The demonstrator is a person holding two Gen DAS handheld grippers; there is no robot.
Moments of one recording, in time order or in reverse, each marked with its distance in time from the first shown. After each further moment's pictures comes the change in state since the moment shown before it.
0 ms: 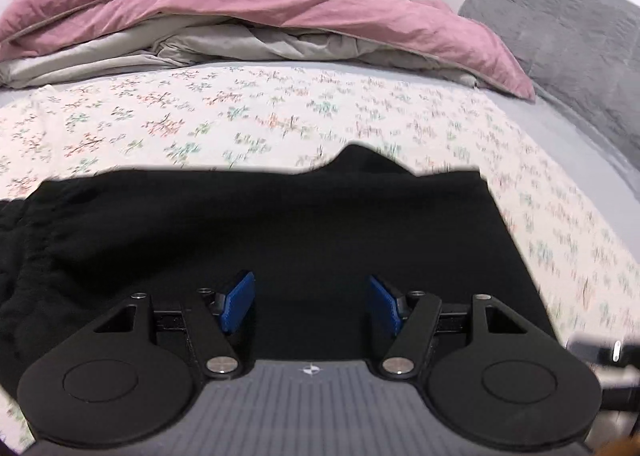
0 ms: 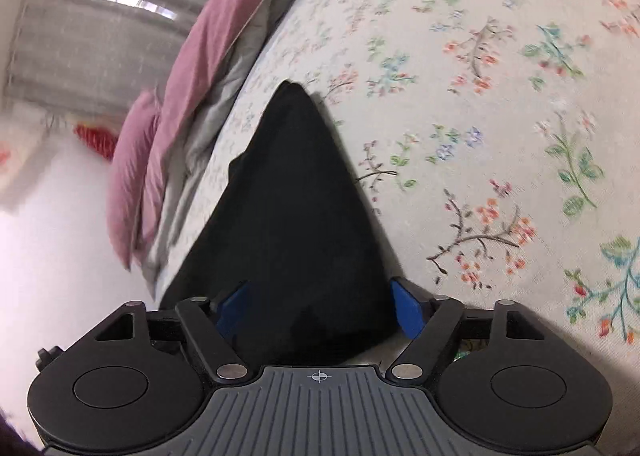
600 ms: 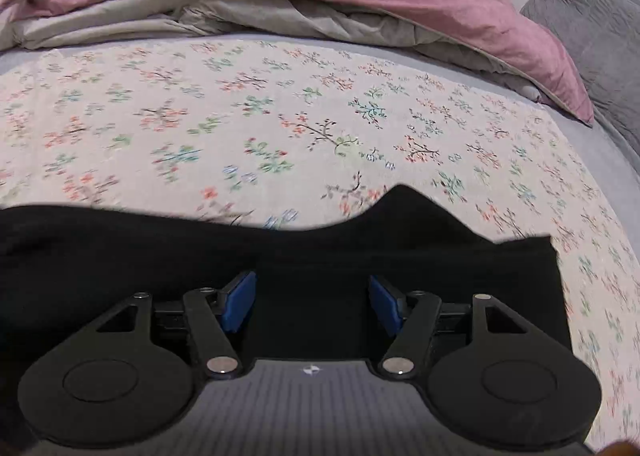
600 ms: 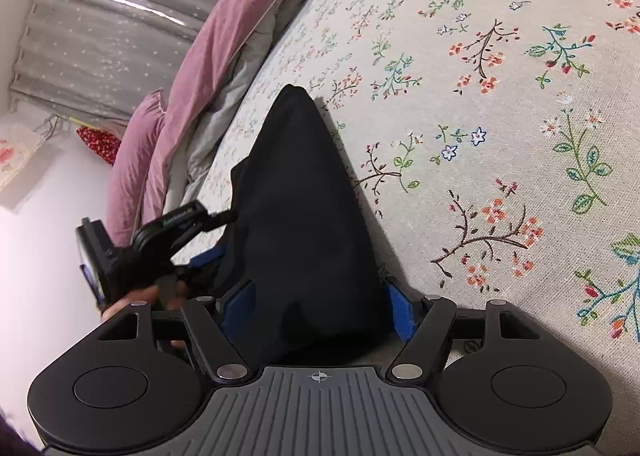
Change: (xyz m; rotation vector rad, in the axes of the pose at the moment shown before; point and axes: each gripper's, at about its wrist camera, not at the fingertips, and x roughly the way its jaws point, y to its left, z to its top) left arm 0.063 0.006 0.040 -0.122 0.081 0.099; right arm 0.001 0.001 -0.004 -0.032 -0.033 0.005
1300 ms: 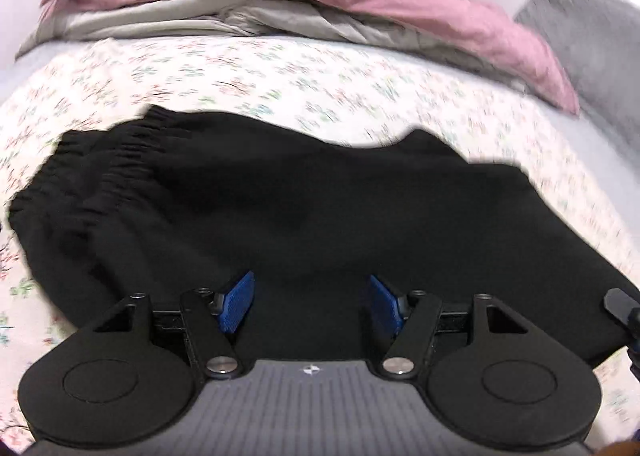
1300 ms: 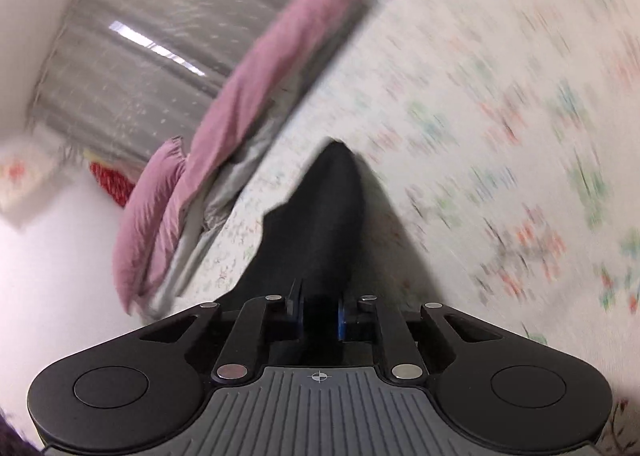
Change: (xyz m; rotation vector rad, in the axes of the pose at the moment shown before) left arm -0.095 0.060 -0.071 -0.027 -0.030 -0.010; right arm -0.017 0.051 -0.025 -0.114 -0.244 -0.023
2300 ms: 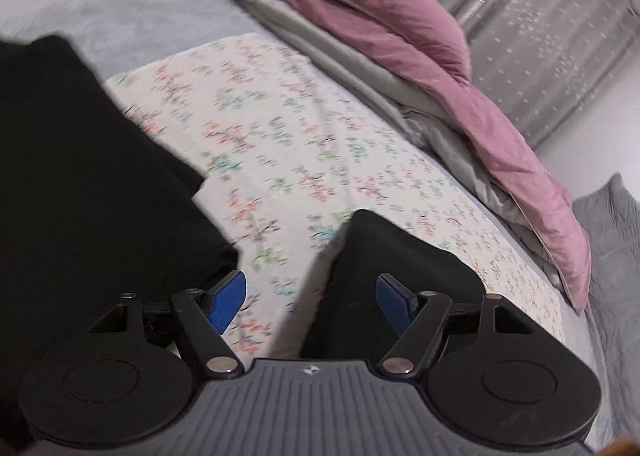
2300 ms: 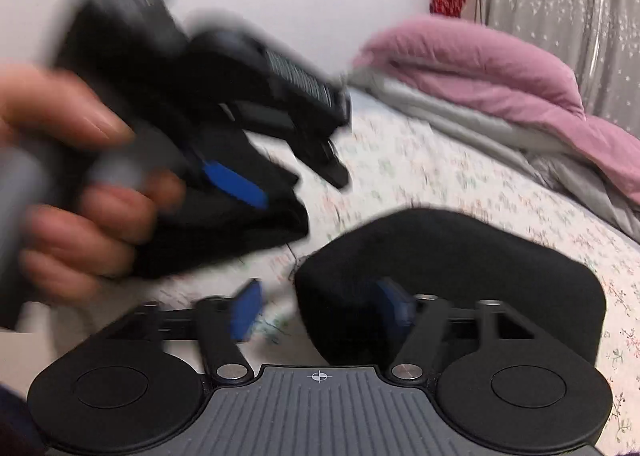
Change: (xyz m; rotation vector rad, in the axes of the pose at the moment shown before) left arm -0.067 0.246 0.037 -0.479 -0.128 -0.029; right arm 0.125 0.297 -0.240 -1.290 0.320 0.355
